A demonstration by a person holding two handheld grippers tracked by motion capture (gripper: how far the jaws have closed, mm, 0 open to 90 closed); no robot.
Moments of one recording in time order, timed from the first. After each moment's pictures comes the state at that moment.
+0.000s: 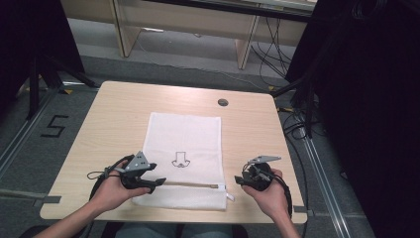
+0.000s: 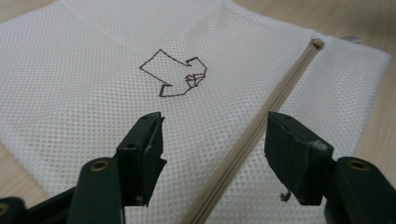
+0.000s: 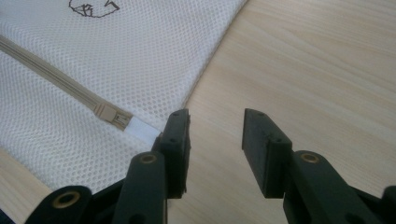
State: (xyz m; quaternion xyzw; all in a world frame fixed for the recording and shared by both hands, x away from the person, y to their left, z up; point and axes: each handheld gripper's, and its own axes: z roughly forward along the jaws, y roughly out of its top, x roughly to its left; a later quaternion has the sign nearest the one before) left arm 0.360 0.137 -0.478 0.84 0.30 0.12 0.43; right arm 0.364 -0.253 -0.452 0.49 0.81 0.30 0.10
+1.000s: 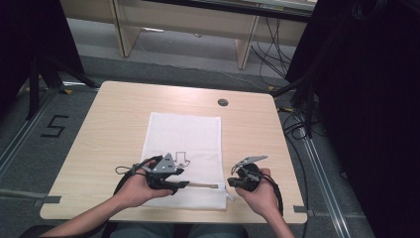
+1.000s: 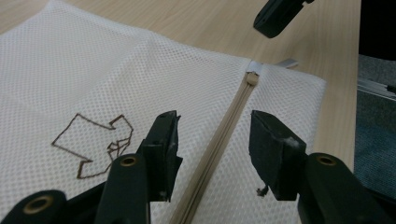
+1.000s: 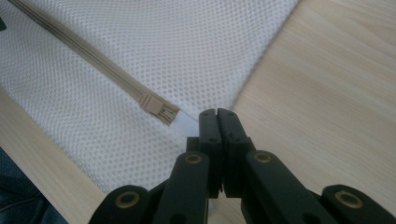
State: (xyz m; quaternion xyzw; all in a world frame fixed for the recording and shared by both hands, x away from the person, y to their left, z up) left arm 0.363 0.068 -0.468 0.86 0.21 0.10 0.45; right arm 0.368 -0.225 -0.459 0.44 0.85 0.29 0.08
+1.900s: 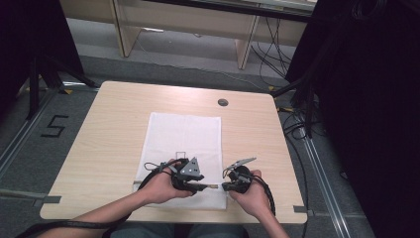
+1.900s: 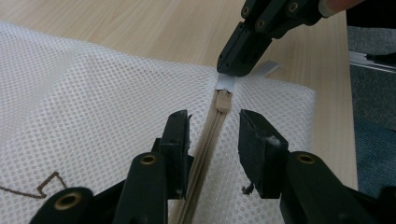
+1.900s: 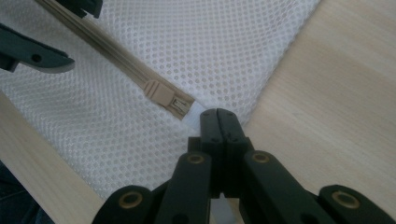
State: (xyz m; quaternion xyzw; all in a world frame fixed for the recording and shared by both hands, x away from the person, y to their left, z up) left arm 0.374 0.011 -0.479 0.89 0.16 0.07 0.42; right arm 0.369 -0.208 -0.478 0.45 0.86 0.24 0.05
